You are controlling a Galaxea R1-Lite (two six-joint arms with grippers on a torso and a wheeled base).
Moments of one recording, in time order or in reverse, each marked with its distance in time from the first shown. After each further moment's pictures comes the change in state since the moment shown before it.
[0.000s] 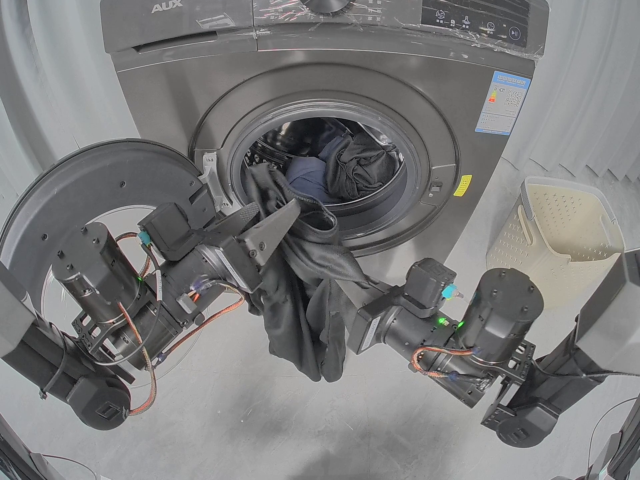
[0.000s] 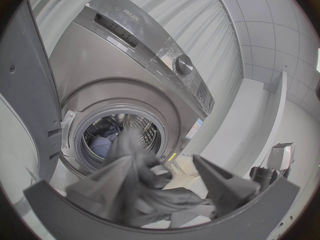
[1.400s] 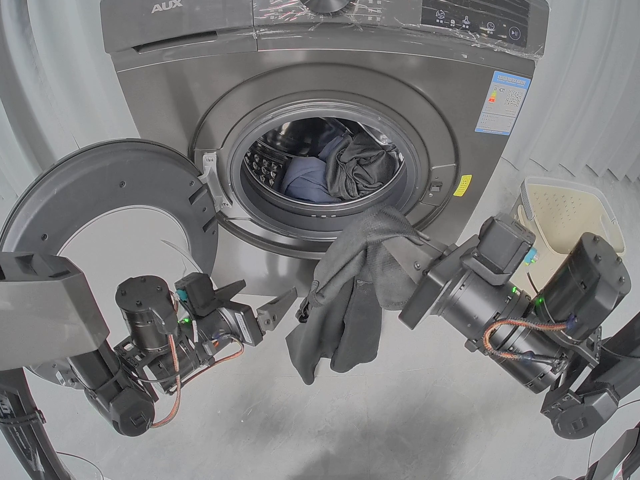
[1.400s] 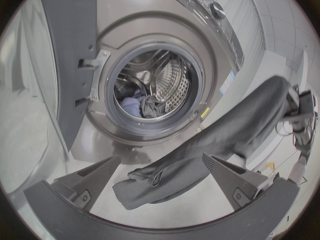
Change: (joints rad) left arm 0.101 0.264 0.101 -0.033 -0.010 0.074; right arm -0.003 -0.234 0.069 -0.012 0.066 0.008
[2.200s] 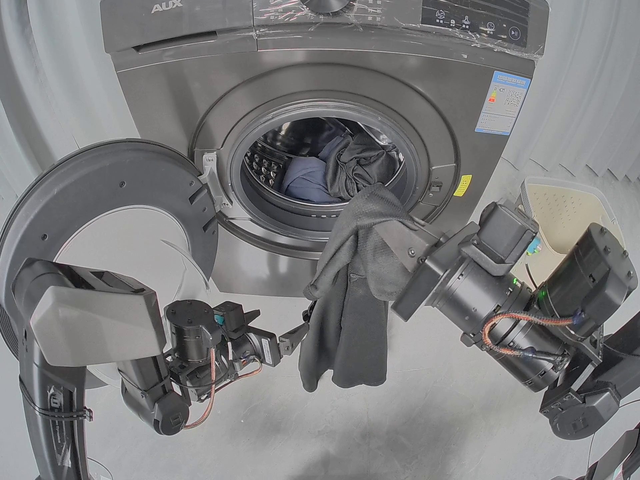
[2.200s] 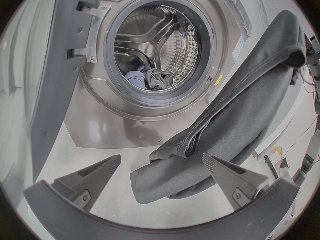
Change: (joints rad) left arm 0.003 0.254 -0.104 0.001 0.010 0.088; right arm 0.030 -0.004 -0.047 -0.006 0.000 0.000
